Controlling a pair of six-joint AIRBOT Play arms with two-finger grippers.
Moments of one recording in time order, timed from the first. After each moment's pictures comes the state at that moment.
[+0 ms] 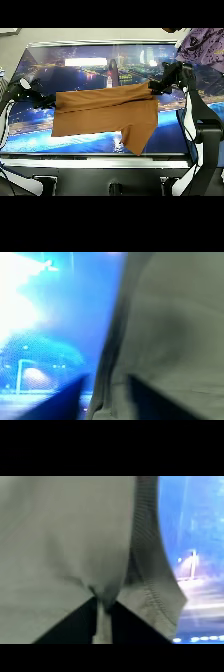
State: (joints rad) left arm 0.16 -1.81 1.53 1.37 -1.21 -1.65; right arm 0.00 -1.99 1.95 1.81 -1.34 -1.45
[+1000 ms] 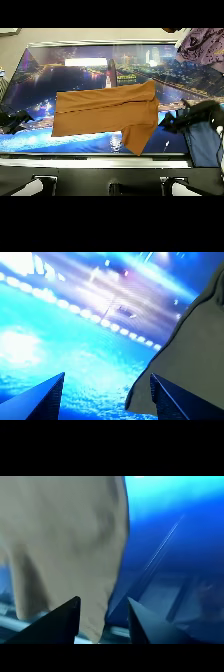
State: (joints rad) left arm 0.49 -1.23 0.98 1.32 -1.19 -1.68; right arm -0.31 -1.36 0.91 2.16 -1.34 -1.70
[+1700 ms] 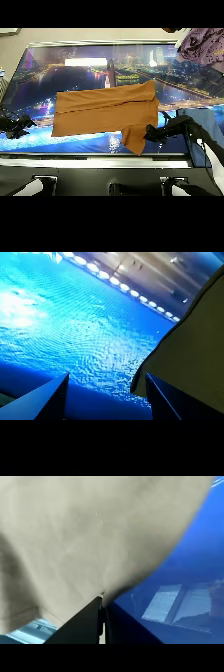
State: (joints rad) left arm 0.51 -1.20 0.90 1.30 -1.21 -1.67; right arm -0.06 -1.31 0.65 2.27 -1.07 -1.67
